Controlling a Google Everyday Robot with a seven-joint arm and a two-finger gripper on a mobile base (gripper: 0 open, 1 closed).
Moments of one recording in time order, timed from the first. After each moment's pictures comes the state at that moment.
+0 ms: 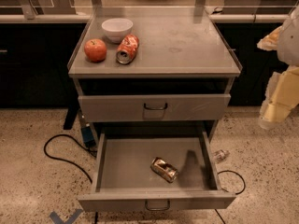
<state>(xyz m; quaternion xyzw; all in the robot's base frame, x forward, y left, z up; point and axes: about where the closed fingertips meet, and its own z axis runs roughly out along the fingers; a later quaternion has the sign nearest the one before) 0.438 -0.217 0.976 -0.60 0.78 -0.03 0.16</state>
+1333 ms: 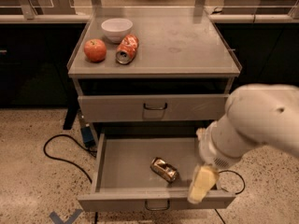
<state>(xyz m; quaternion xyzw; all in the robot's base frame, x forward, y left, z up) 0.408 -0.127 0.737 -0.61 0.78 0.06 0.15</state>
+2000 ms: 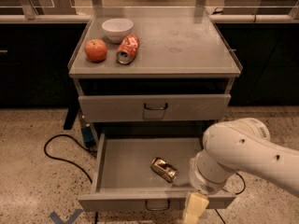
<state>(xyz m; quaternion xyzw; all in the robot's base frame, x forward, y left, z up) 0.369 -0.119 0.635 -0.61 0.79 0.08 0.07</state>
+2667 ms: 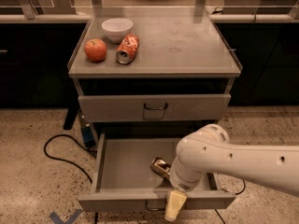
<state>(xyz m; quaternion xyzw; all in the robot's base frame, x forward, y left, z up) 0.405 -0.086 0.566 -0.61 0.78 0.06 0.07</state>
